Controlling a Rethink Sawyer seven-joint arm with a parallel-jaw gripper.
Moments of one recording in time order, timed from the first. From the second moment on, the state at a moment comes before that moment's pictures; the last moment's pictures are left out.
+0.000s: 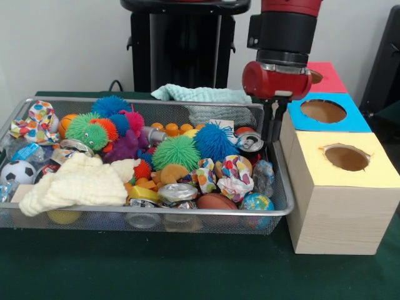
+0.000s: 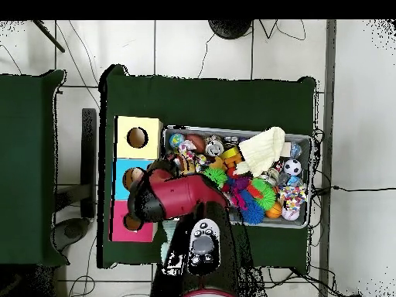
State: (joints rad) arm -0.02 -0.65 -0.06 1.70 -0.30 0.11 1.57
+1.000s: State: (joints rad) arm -0.06 -0.67 0.00 1.72 -0.30 0.10 1.57
